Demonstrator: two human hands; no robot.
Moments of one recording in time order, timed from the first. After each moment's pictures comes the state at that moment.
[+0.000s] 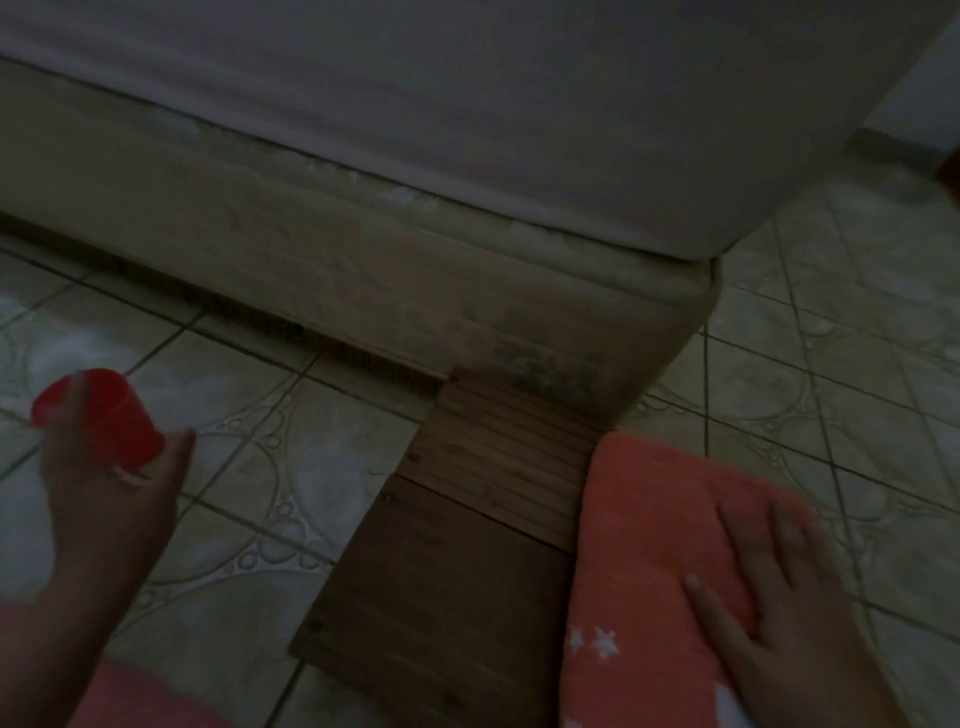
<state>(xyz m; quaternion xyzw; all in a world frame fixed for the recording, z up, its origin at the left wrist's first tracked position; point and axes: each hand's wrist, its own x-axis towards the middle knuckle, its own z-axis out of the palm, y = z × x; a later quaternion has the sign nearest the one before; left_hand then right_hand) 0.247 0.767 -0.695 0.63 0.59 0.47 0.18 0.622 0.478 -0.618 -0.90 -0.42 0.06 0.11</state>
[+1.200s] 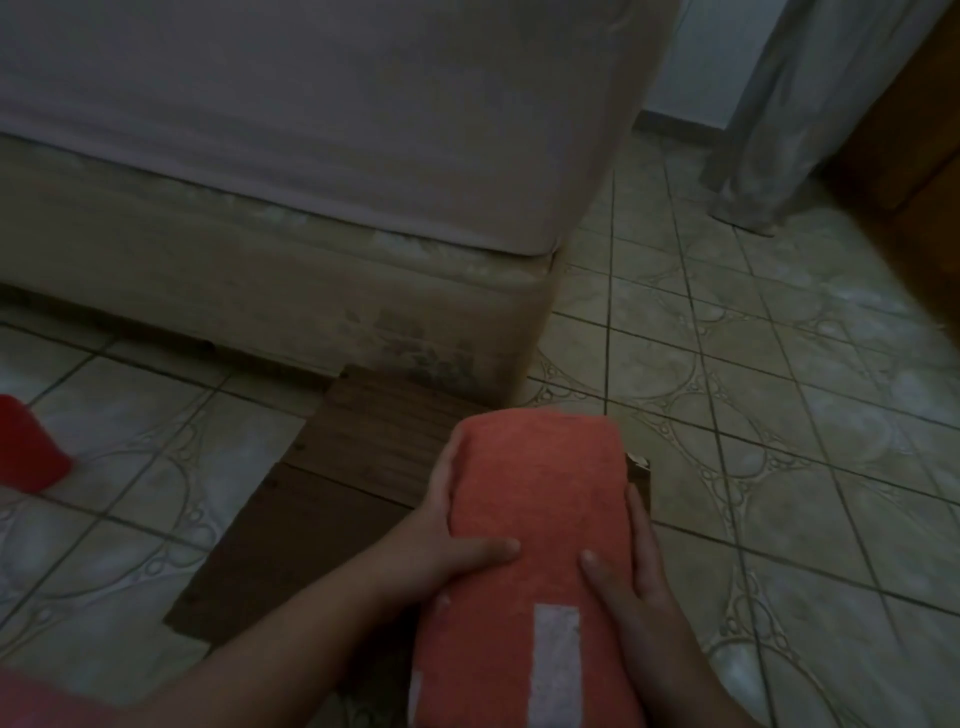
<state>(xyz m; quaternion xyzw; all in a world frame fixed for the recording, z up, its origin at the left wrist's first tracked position) 0.481 0.591 -0.625 0.60 0.29 0.12 0.74 0.615 0.431 -0.614 -0.70 -0.24 0.34 0.58</state>
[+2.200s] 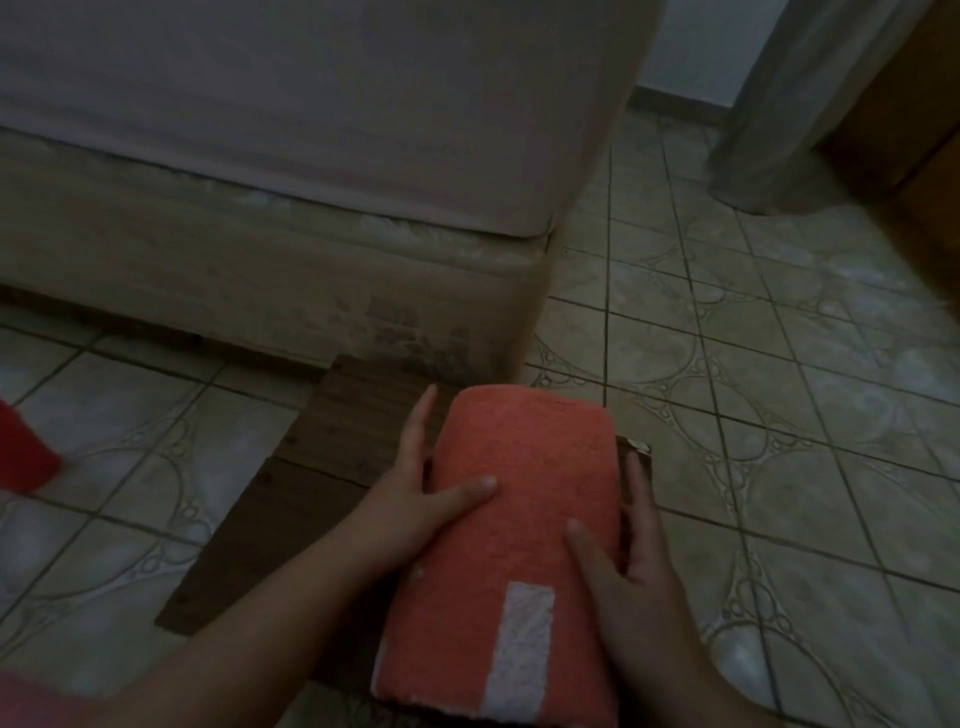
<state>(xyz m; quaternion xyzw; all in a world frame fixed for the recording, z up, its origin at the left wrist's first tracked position) 0.482 0.611 -0.623 0.60 0.31 0.17 0.72 0.606 0.444 -0.605 -0.77 -0.27 0.27 0.51</state>
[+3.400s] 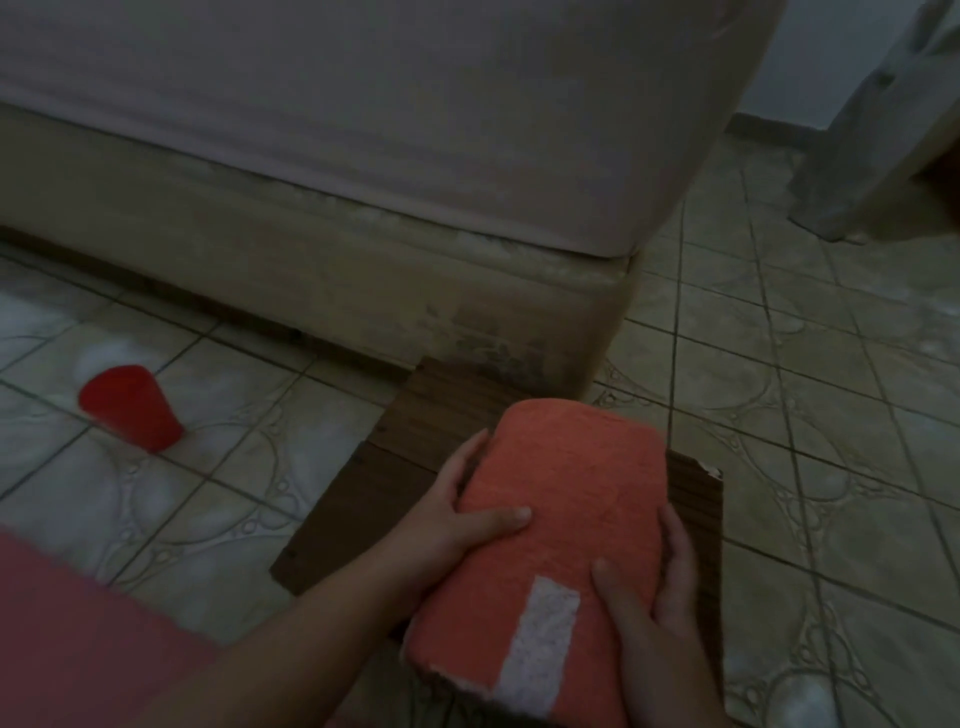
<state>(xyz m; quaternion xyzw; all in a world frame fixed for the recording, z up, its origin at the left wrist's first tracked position) 0.438 0.595 -0.621 0.49 0.32 0.22 0.78 0.554 0.451 -0.597 -0.71 -0.21 0.30 0.60</state>
